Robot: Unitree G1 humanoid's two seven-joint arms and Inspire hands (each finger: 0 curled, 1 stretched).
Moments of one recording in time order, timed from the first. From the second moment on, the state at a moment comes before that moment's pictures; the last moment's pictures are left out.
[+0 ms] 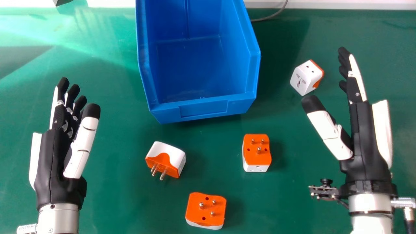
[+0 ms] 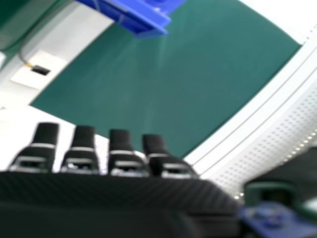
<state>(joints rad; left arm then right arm) 0.24 0.09 0.24 0.01 -0.16 -0.38 -0.11 0.21 -0.08 -0.01 -0.12 -0.39 -0.32 -0.22</state>
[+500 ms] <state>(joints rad) 0.24 0.09 0.24 0.01 -0.16 -0.38 -0.12 0.20 -0.08 0.00 -0.13 -0.39 -0.30 -0.22</state>
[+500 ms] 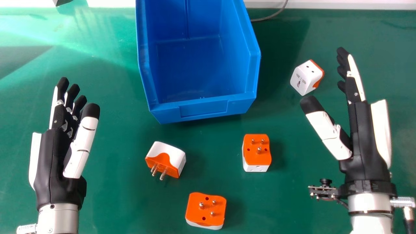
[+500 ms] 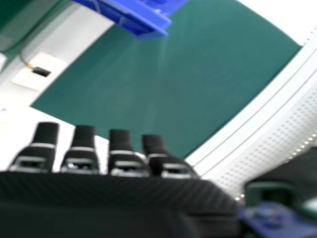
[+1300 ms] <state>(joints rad) 0.25 0.09 0.24 -0.01 -0.20 -0.36 -0.13 -0.02 -0.15 -0.01 -0.05 -0.56 -0.04 -0.27</state>
